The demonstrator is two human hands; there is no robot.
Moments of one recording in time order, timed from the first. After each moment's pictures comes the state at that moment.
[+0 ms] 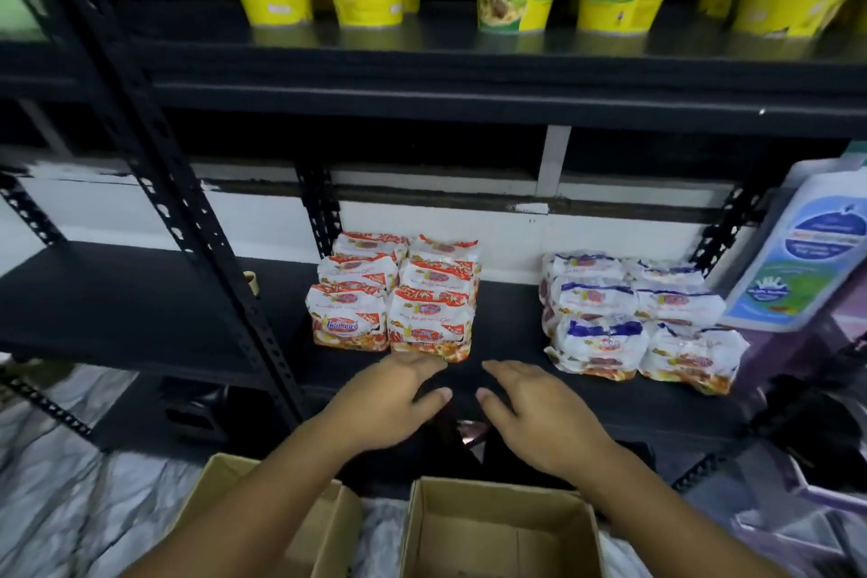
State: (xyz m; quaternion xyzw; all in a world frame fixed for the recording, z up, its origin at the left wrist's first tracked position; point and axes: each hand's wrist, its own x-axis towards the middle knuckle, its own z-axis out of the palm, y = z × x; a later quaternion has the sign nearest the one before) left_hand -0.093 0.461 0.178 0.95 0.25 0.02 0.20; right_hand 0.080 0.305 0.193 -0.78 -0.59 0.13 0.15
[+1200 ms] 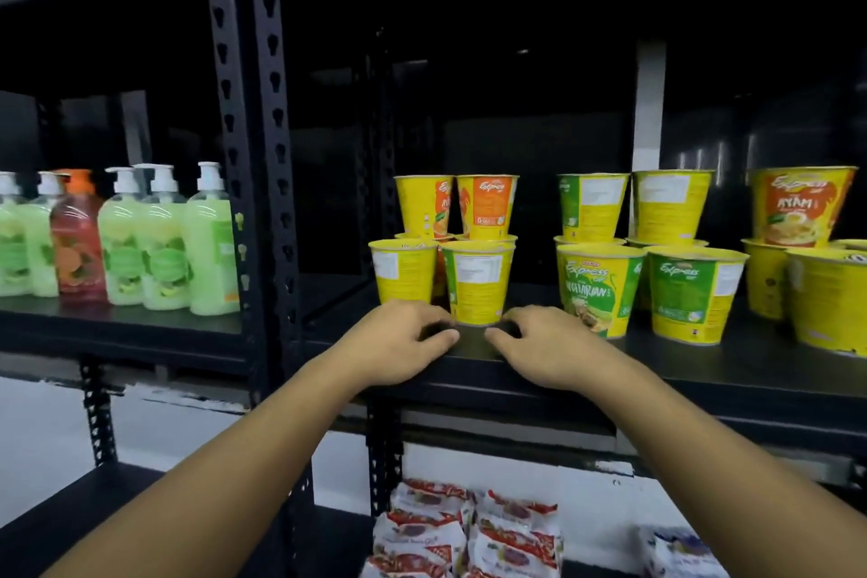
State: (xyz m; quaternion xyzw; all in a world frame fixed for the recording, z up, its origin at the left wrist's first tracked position) left_hand -0.108 0.624 0.503 0.93 0.27 0.24 0.03; right_hand 0.075 0.499 0.510 -0.78 -0.60 -0.05 0.19
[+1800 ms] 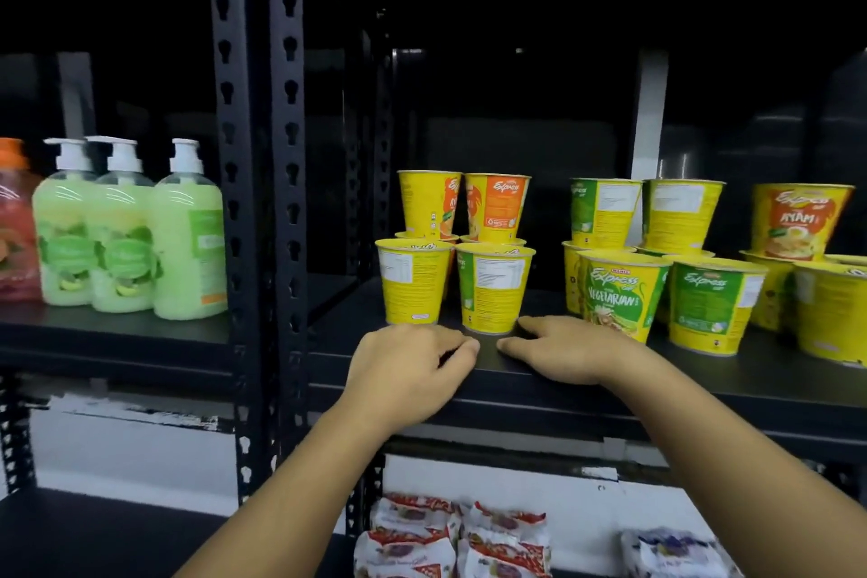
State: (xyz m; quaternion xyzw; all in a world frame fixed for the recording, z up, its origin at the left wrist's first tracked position) left_hand -0.114 0.637 0.473 0.91 0.27 0.32 -0.03; right_hand 0.066 0.527 0.524 -0.83 -0.54 0.03 0.12
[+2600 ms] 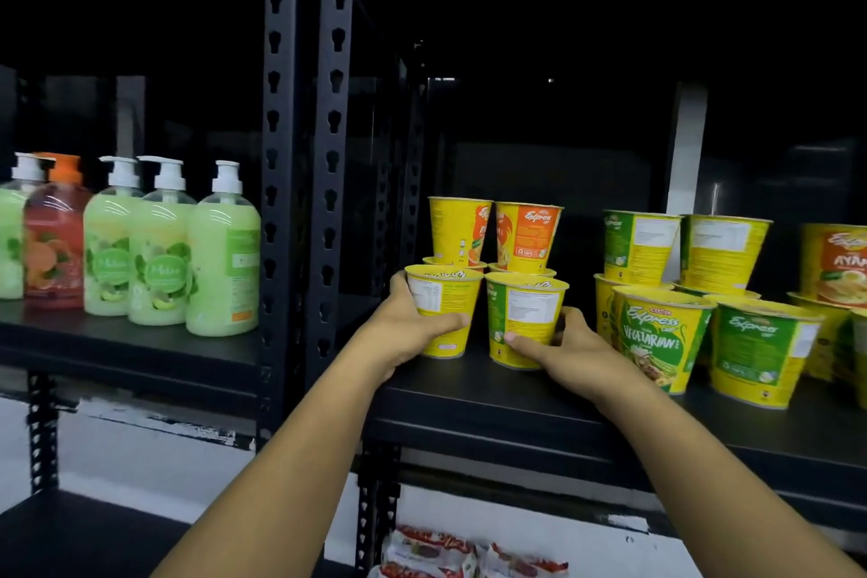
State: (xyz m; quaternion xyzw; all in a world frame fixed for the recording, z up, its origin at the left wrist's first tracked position) left_hand -0.102 0.714 0.518 0.74 0.27 0.41 0.46; right_hand 0.086 0.575 0.510 -0.75 -0.45 0.09 0.47
